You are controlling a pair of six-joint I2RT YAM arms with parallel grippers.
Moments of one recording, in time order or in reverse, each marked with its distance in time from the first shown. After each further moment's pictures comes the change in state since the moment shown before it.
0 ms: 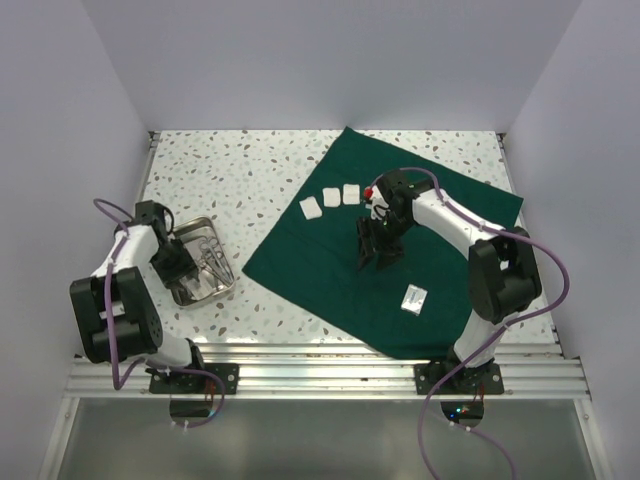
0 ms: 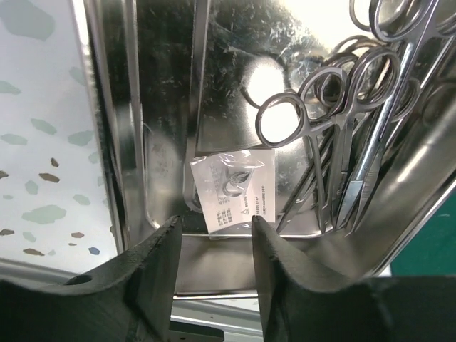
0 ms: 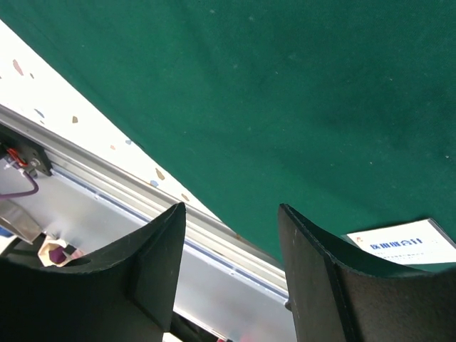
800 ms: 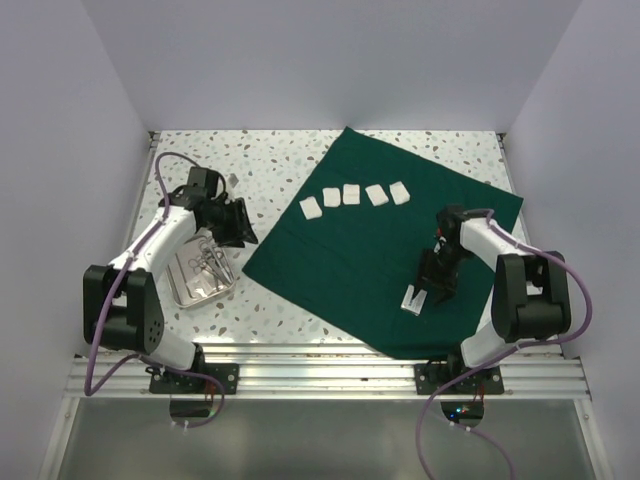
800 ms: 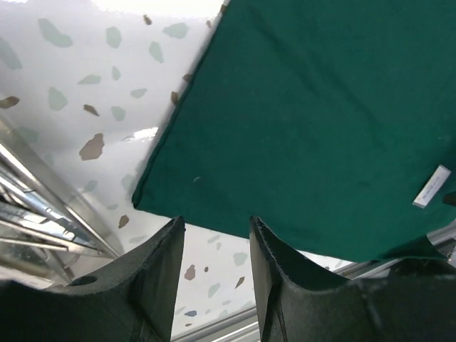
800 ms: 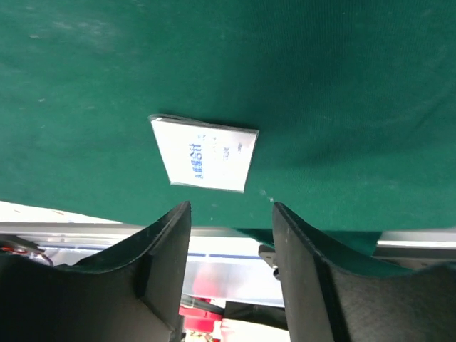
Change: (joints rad) left arm -0.400 0.029 0.200 0.141 0.269 -0.002; right arm -0.350 -0.179 -0.379 -0.045 0.222 0.147
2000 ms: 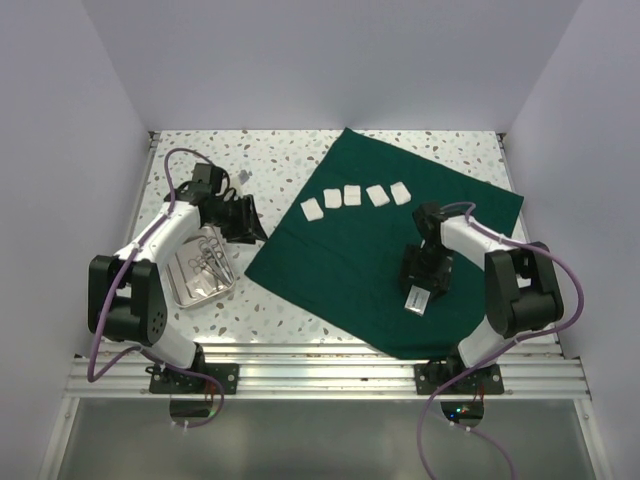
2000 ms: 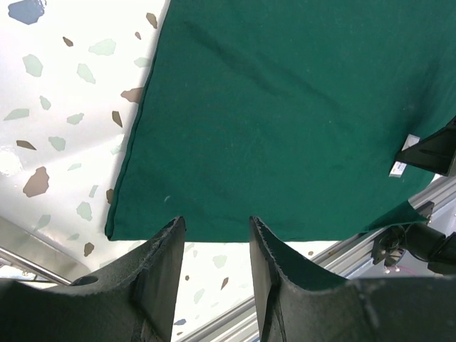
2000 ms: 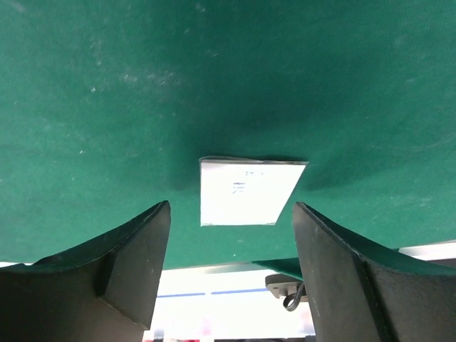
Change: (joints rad) left arm -0.020 0.063 0.043 0.035 0.159 0.054; right arm 0.151 0.048 0.014 0.083 0.149 0.132
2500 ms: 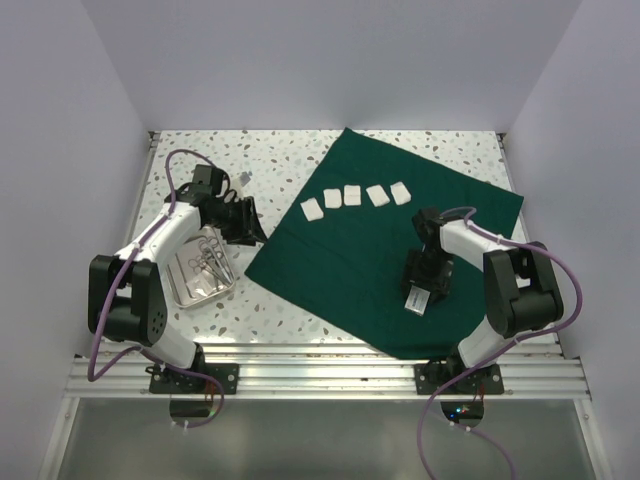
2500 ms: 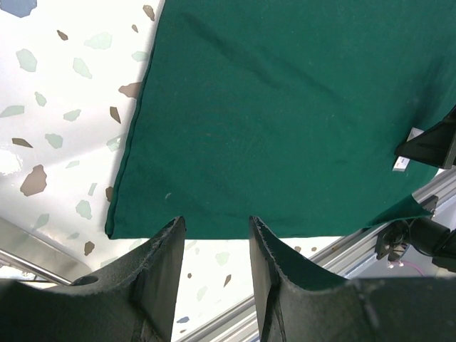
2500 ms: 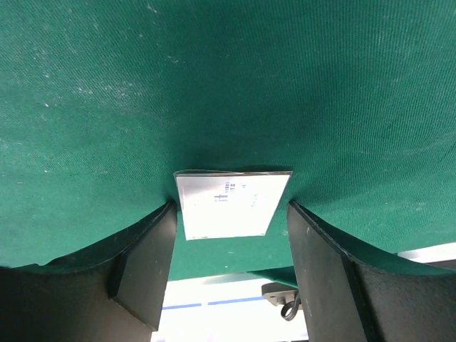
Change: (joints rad) left arm 0.000 0.000 -0.013 -0.001 0.008 0.016; right arm 0.010 0.002 -0.047 0.034 0.042 0.031
